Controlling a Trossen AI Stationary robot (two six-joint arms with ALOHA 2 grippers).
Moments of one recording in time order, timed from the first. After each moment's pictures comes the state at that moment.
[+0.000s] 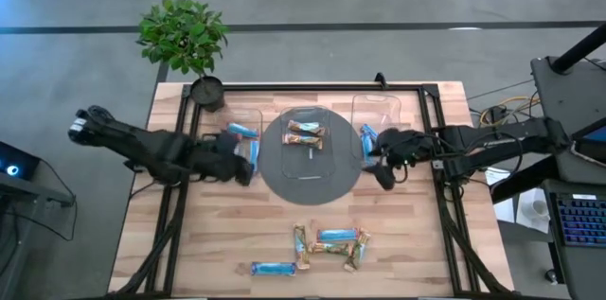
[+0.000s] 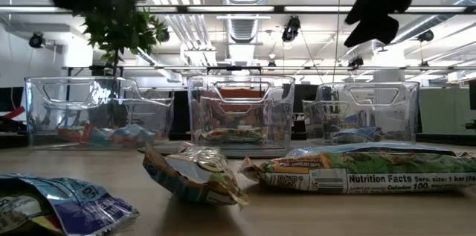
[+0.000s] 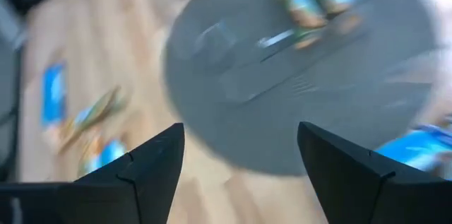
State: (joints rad) left arm -0.30 1.09 1.06 -0.97 -0.45 -1.20; right arm 0.08 0.97 0.77 -0.55 0.11 0.55
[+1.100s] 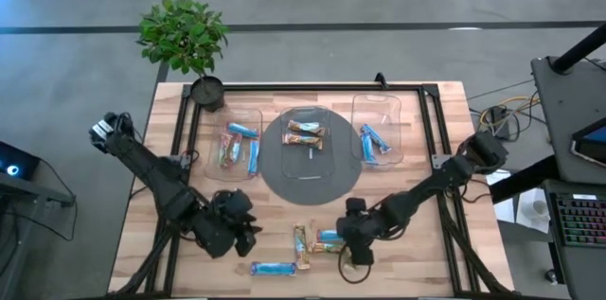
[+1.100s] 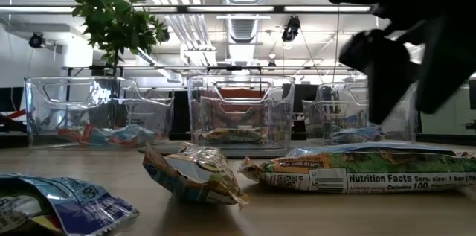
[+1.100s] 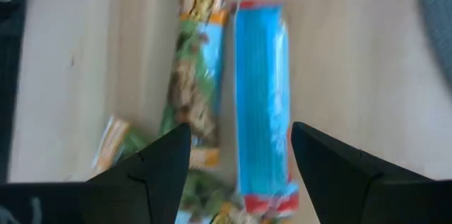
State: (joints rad) left arm -0.72 1.38 1.15 -0.75 -0.46 -1.32; right arm 0.54 1.77 1.08 -0.41 0.10 0.54
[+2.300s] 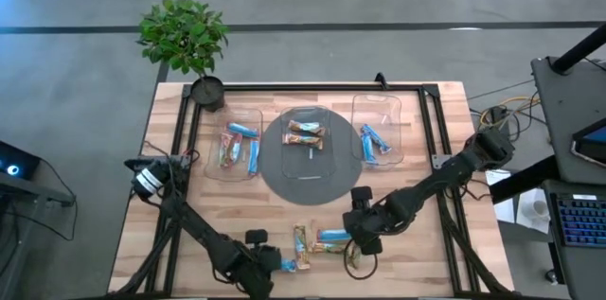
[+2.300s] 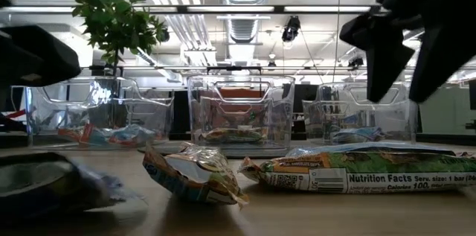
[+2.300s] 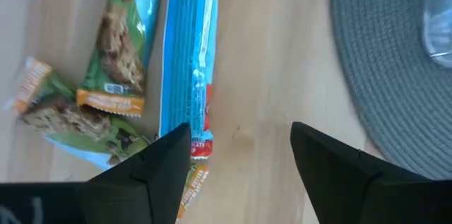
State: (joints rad) left arm -0.76 2.00 1.31 -0.55 -0.25 -0.87; right arm 0.54 1.70 1.10 -0.64 0.21 0.40
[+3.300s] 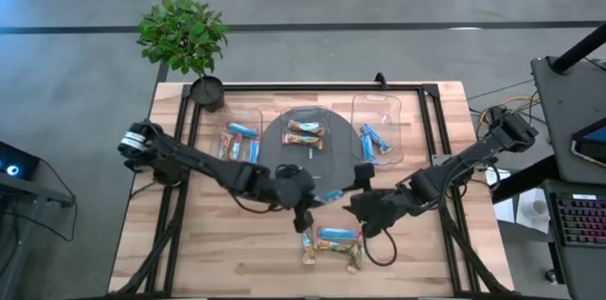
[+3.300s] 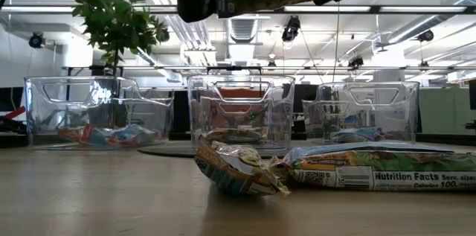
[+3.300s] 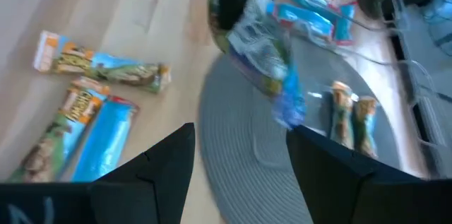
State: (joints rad) left arm -0.30 1.66 1.30 -0.27 -0.23 -0.63; right arm 0.52 1.43 1.08 -0.51 0.53 0.09
